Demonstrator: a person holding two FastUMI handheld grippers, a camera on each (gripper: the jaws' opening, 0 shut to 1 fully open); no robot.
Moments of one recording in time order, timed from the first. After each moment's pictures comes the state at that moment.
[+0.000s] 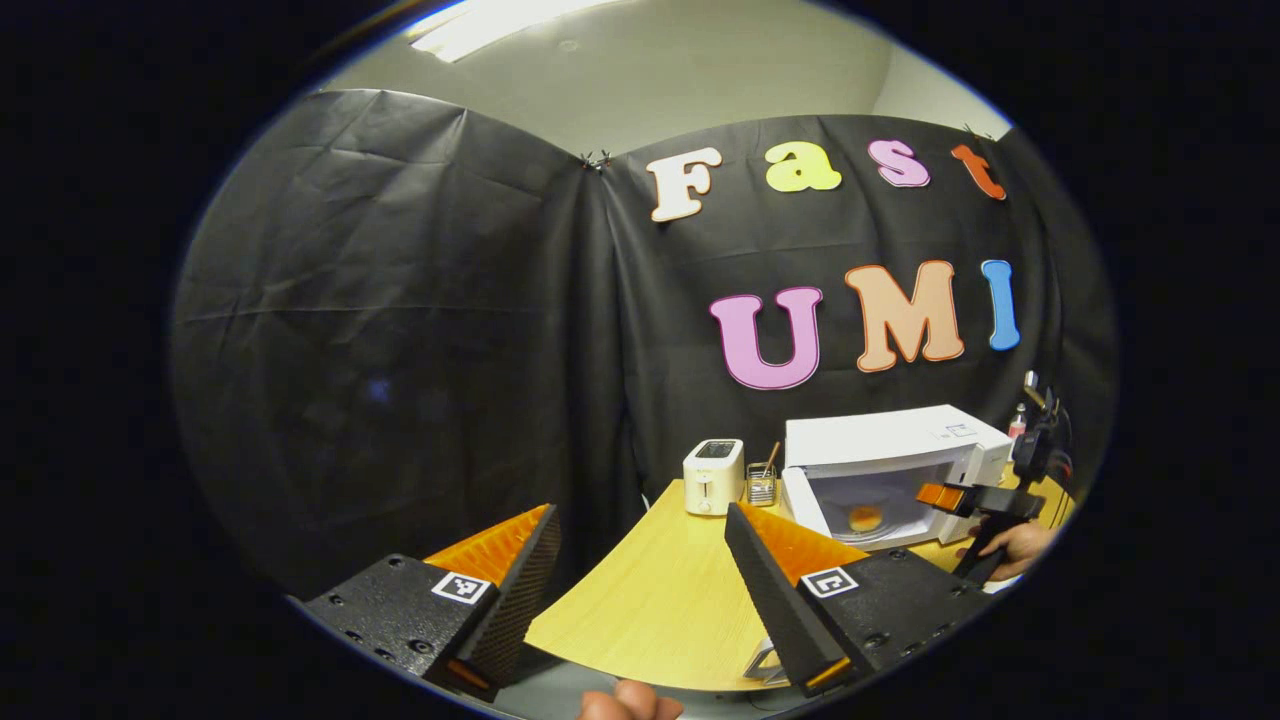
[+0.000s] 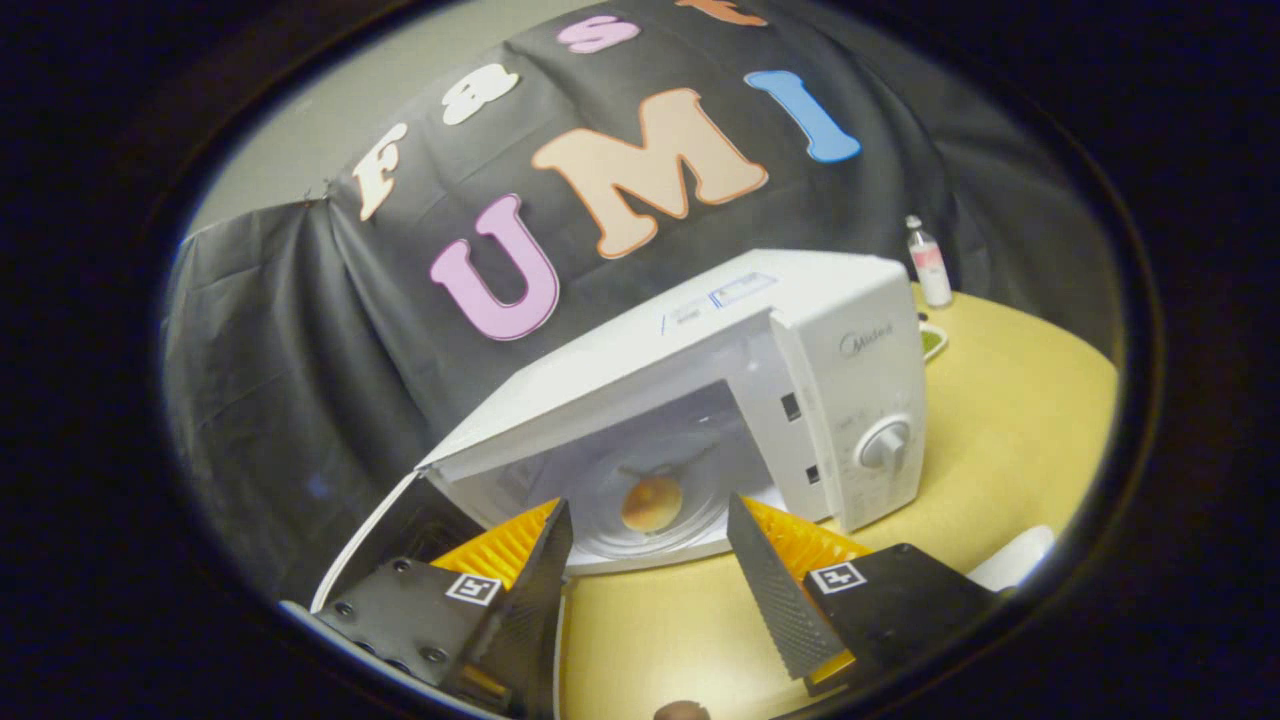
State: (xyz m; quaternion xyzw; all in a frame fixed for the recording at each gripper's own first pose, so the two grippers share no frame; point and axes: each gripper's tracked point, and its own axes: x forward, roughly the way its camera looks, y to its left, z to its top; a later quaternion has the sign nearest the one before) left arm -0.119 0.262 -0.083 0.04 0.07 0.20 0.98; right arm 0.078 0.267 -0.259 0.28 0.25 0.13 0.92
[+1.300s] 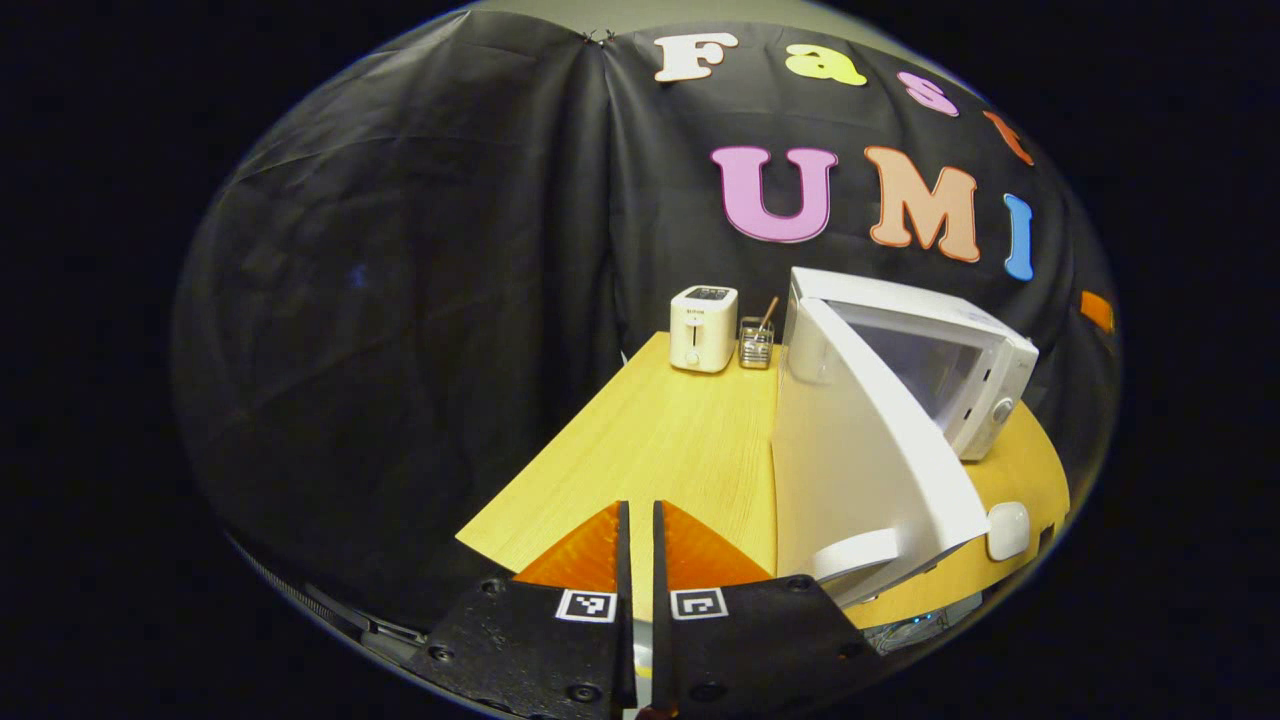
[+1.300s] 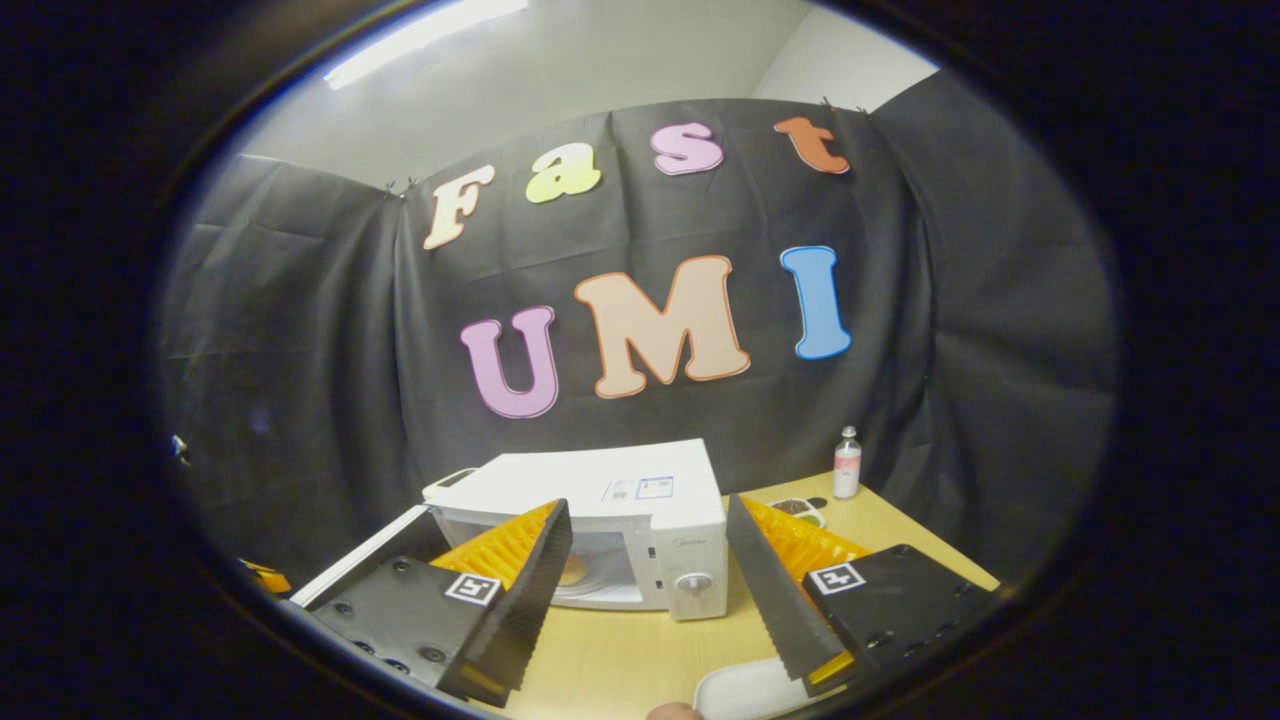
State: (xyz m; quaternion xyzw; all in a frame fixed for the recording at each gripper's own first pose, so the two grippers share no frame) left arm -0.121 0.271 -0.276 -0.05 0.28 0.18 0.94; right arm 0.032 0.108 -0.106 0.15 0.10 0.09 0.98
